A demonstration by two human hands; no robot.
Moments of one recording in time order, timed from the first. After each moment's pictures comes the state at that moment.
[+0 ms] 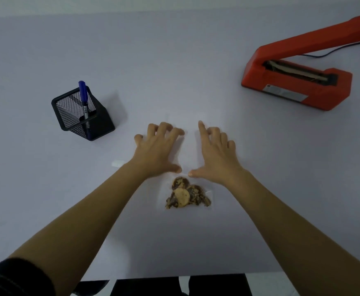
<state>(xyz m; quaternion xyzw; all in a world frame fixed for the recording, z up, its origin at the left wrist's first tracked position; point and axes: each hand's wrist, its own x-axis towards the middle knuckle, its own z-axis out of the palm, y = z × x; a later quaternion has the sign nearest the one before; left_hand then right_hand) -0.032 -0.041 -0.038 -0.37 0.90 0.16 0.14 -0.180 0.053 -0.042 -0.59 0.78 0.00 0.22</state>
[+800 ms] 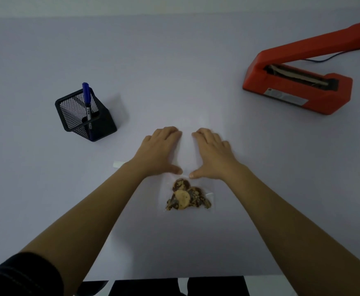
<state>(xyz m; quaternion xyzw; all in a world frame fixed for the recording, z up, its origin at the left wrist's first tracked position) -0.031 -0.050 -0.049 -0.34 0.90 0.23 0.13 -0.185 0.039 -0.039 -0.62 0.73 0.02 0.29</state>
